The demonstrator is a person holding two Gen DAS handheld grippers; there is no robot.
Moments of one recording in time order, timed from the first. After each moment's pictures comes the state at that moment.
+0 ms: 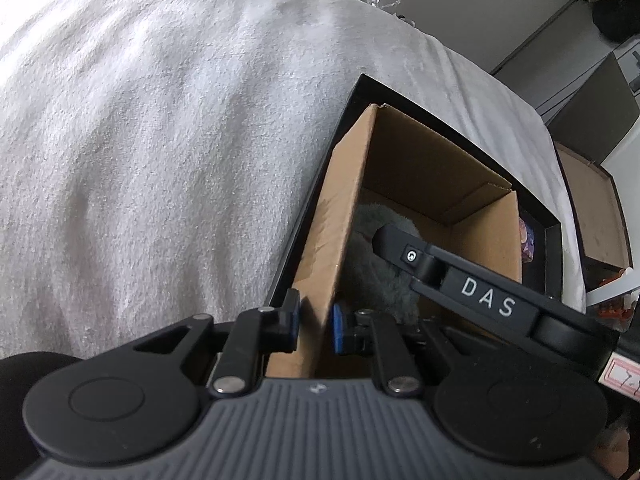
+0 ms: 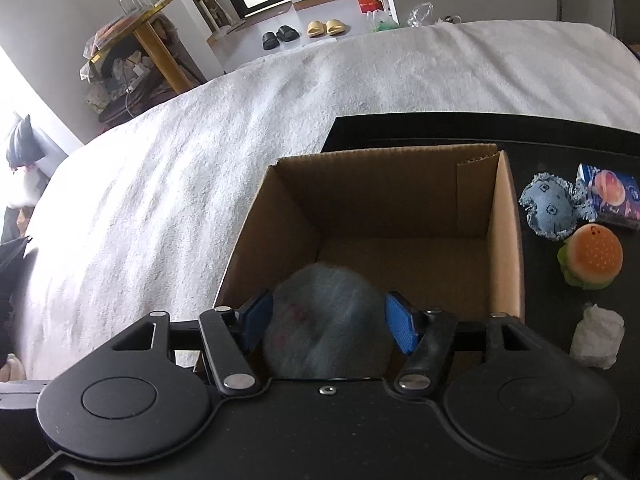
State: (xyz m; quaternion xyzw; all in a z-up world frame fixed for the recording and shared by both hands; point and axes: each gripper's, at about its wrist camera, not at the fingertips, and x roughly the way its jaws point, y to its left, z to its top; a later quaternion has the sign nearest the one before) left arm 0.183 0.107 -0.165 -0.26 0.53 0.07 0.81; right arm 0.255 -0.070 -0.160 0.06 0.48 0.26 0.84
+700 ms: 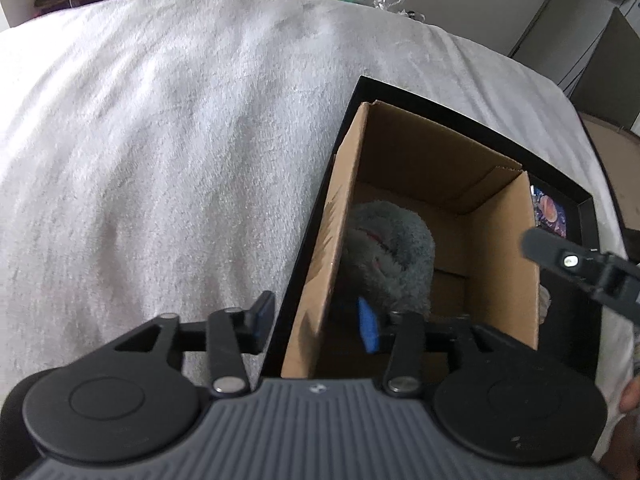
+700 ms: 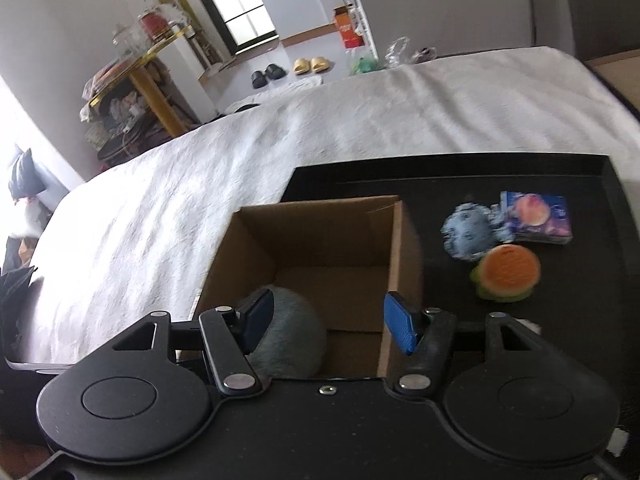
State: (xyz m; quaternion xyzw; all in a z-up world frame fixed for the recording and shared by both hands) left arm 0.190 0.075 -0.152 -0.16 0.54 0.12 0.82; right arm 0.253 -0.144 -0.129 0.08 0.44 0.23 0.86
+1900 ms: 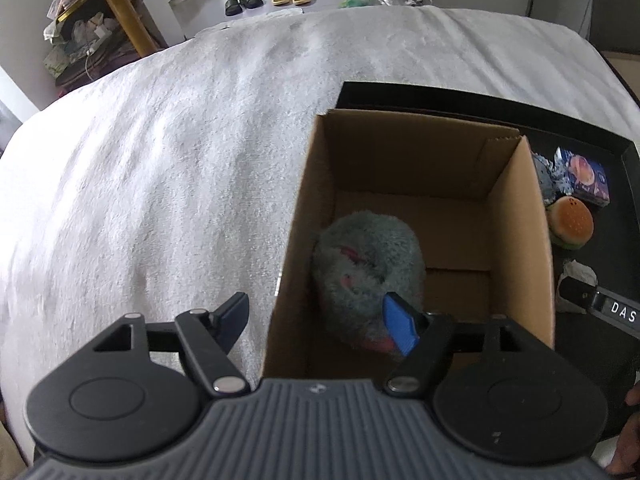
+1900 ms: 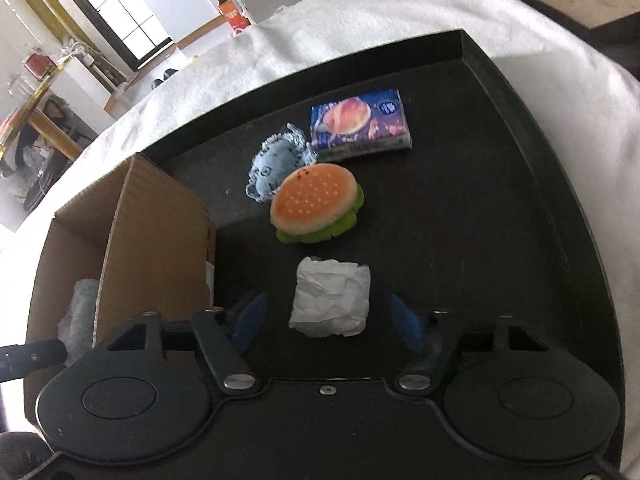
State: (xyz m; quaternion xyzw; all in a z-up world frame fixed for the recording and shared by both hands) left arm 0.219 0.005 -0.151 -0.01 0.54 0.18 0.82; right arm 0.272 -0.242 -0.230 0.15 0.50 0.12 0.85
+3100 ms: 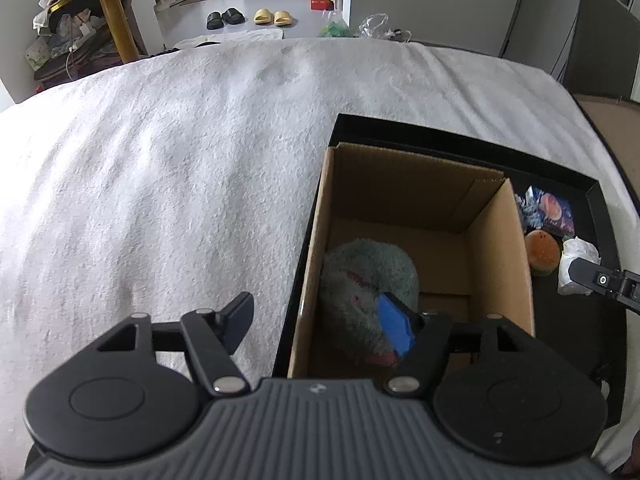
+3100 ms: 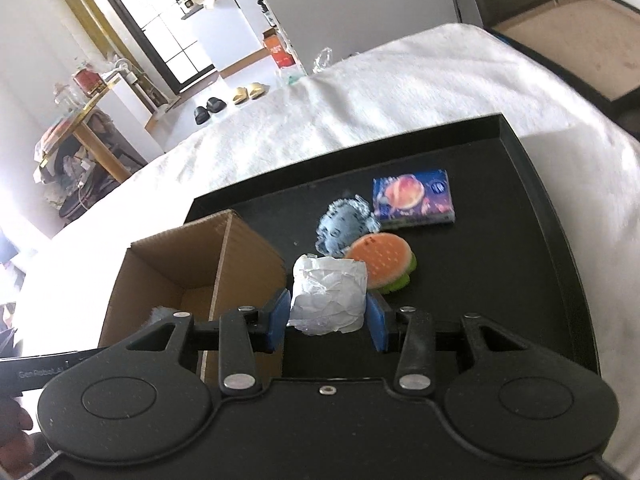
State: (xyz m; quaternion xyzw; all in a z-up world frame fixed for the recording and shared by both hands) left arm 0.208 0.040 -0.135 -0.07 0.50 0.13 0.85; right arm 0.262 -0.234 -0.163 0.15 0.43 0.16 0.87
